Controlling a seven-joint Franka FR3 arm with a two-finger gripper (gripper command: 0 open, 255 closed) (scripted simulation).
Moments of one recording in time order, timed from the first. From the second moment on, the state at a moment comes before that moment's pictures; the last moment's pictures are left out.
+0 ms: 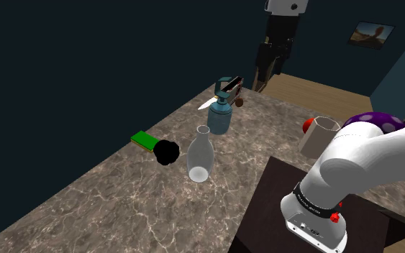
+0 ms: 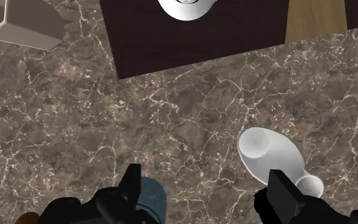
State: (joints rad) arm 0.01 -0.77 0.01 -2.31 0.02 1.45 0.01
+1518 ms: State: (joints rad) arm 0.09 -0.38 -0.32 -2.51 0.02 2.40 -0.51
